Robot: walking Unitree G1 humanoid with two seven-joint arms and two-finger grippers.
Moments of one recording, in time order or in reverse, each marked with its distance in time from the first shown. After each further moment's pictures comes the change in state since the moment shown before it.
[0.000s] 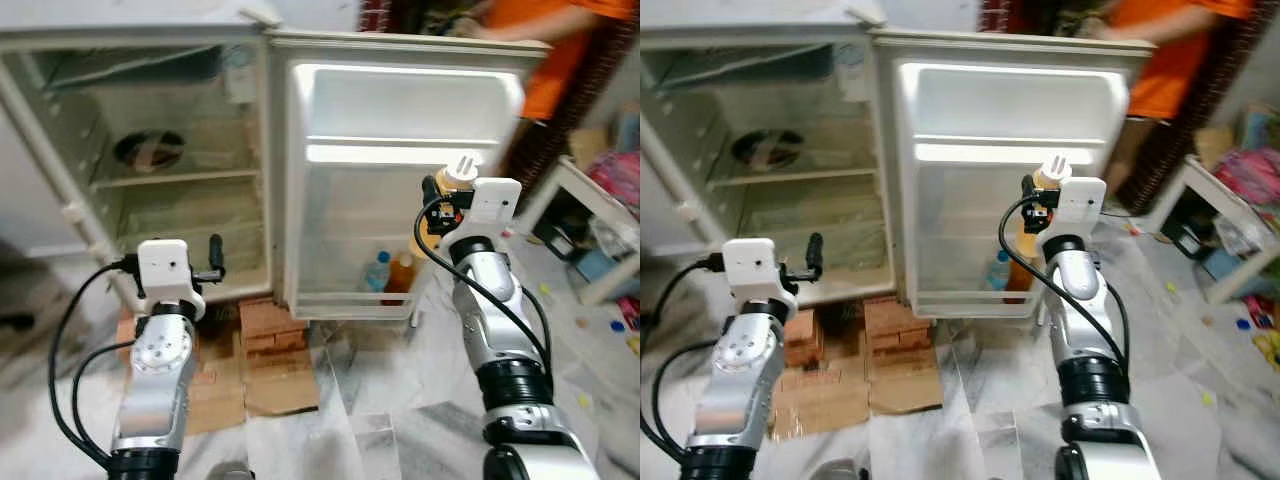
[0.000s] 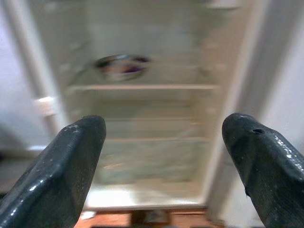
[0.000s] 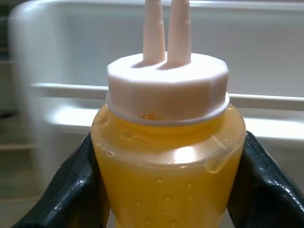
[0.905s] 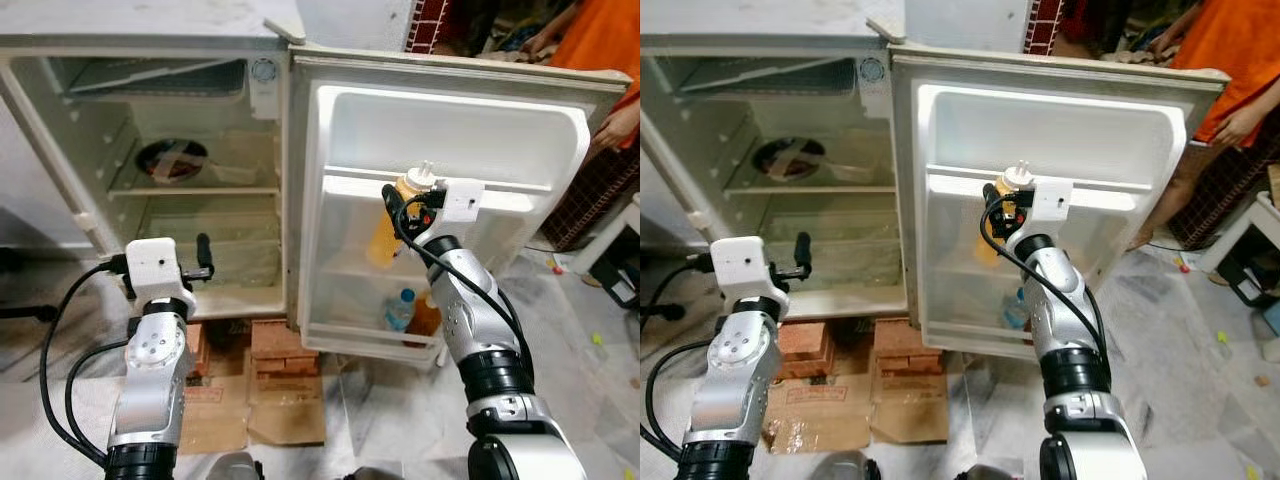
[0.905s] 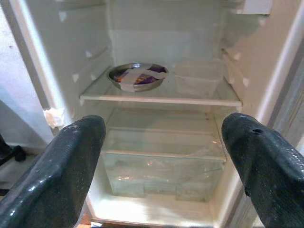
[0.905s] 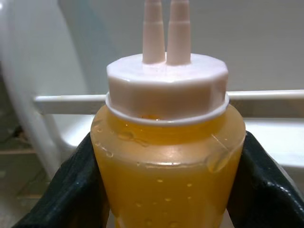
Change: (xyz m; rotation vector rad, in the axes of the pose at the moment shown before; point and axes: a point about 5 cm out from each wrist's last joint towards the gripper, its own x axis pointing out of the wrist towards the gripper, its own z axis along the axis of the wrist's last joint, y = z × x) left arm 0.006 -0.005 0.001 -0.014 0.010 0.005; right arm 0.002 0.011 -0.010 0.160 0.095 0.121
